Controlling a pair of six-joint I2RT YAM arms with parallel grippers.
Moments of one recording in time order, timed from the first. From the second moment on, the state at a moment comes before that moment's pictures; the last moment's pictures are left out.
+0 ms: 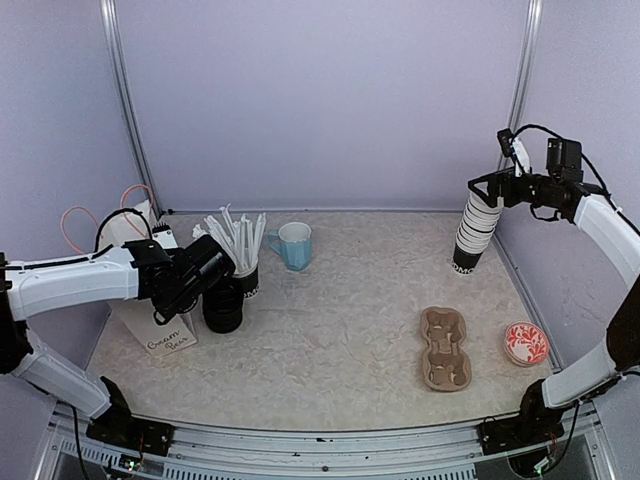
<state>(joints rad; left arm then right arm) -0.79 1.36 0.96 -0.87 -1.02 -1.09 -0.08 1.38 1.30 -0.32 -0.61 -0.21</state>
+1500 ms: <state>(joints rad) -1.06 1.46 1.39 0.00 -0.53 -0.06 -0.07 1.78 1.94 -0.96 -0.43 -0.53</state>
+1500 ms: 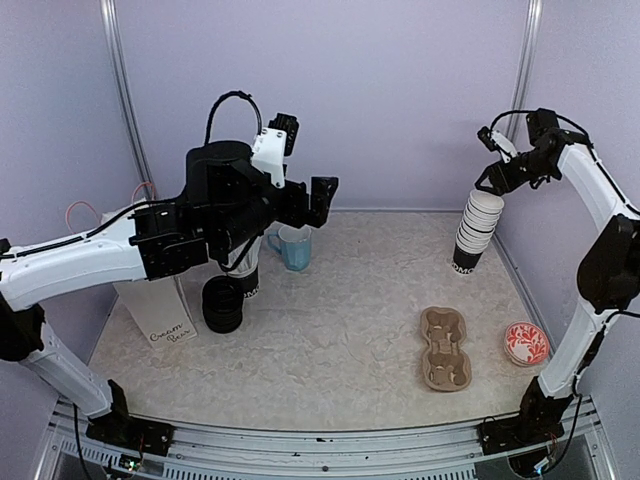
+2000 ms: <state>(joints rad) -1.11 1.67 1.53 -0.11 -0.55 -0.17 -0.07 1.85 1.95 -1.08 -0.42 -0.61</state>
